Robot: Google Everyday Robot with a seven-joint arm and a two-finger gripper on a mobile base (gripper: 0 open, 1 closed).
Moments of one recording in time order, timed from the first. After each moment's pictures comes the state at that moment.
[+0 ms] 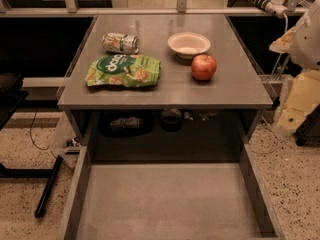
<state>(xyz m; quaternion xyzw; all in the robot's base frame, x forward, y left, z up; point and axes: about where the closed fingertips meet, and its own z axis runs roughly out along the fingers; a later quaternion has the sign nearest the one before) 0.438 -0.217 0.976 -0.60 0.78 -0.03 0.16</state>
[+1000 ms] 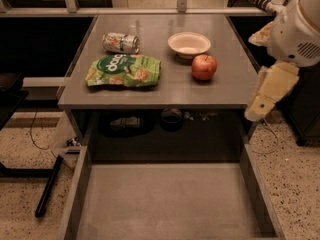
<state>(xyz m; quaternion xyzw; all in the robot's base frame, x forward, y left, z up) 0.479 -0.189 0.970 -0.61 0.76 -0.01 0.22</state>
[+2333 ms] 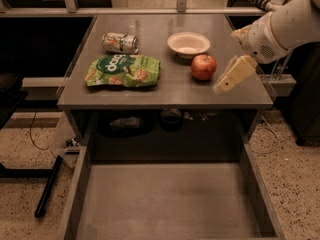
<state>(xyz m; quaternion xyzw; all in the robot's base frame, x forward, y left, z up) 0.602 -0.178 0.927 -0.55 0.76 0.06 0.35</state>
